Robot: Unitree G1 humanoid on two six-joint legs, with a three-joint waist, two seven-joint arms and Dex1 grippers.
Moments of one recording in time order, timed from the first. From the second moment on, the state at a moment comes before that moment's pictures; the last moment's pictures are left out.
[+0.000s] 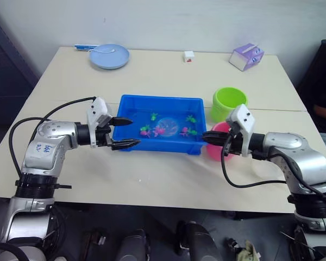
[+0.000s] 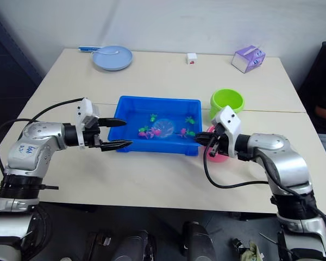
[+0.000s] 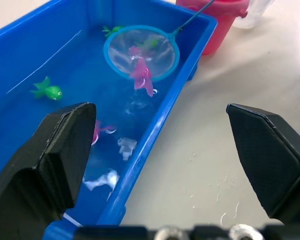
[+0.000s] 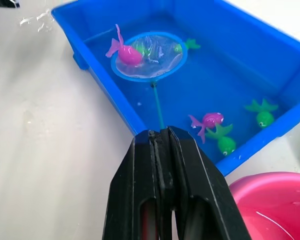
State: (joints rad) left arm -0.58 0.70 0.01 0.09 -0.34 0.49 -1.07; right arm -0.49 -0.65 0.02 -0.19 0.34 0.73 0.94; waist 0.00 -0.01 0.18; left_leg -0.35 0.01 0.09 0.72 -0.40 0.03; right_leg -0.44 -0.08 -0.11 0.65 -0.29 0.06
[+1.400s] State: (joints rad) left arm -0.94 0.32 -0.14 0.57 -0.30 0.24 -1.26; right arm 0.39 -1.02 -0.72 -0.58 -0.36 -0.28 0.75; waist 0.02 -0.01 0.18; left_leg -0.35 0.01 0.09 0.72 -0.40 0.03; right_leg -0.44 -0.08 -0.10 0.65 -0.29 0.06
